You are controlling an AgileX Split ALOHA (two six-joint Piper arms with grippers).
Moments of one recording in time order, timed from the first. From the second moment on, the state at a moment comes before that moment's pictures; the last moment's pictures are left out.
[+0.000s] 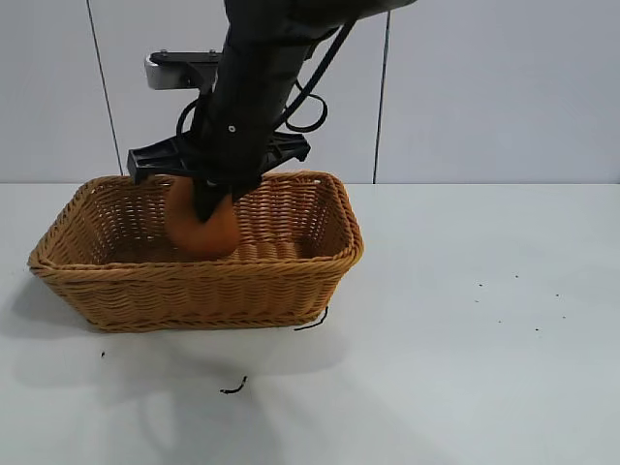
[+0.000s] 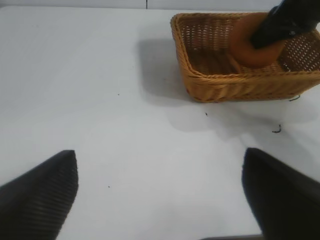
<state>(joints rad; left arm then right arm) -0.03 0.00 -0.50 -0.05 1.07 0.00 0.68 2.29 -1.90 0.03 0.73 0.13</state>
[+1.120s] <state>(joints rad) -0.03 0.00 -0.50 -0.05 1.07 0.00 0.24 2.28 -2.33 -0.06 1.21 0.13</state>
